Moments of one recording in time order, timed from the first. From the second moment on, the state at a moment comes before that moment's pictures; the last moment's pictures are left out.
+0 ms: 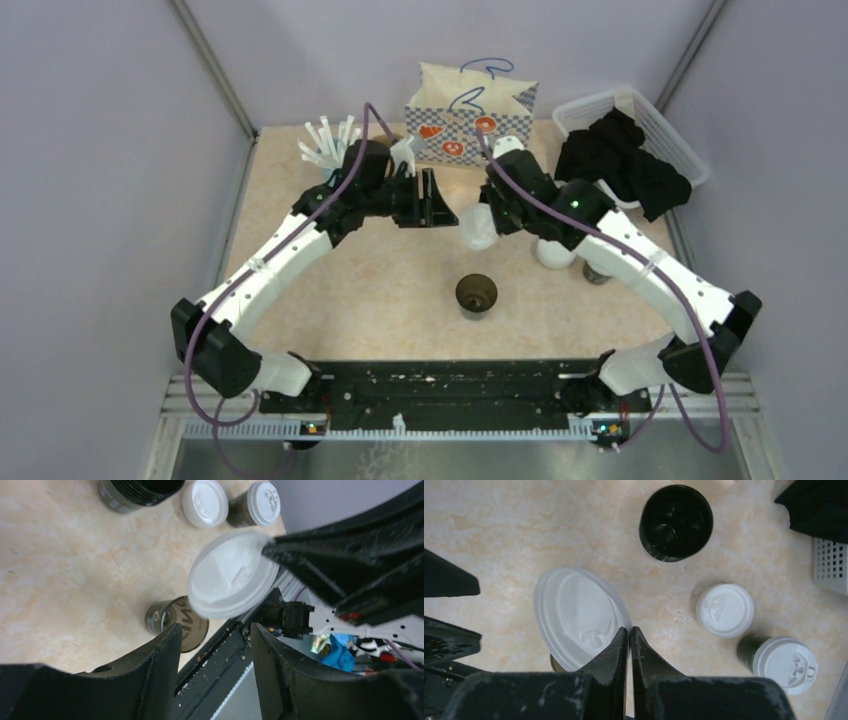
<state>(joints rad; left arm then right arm) -0.58 1.38 1.34 -0.51 0.52 -0.60 0.78 1.34 1.50 -0.95 0.37 0.29</state>
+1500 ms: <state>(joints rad) -0.34 1.42 0.82 0.54 0.99 -1.43 0.60 1.21 1.51 -0.60 -0.35 0.54</state>
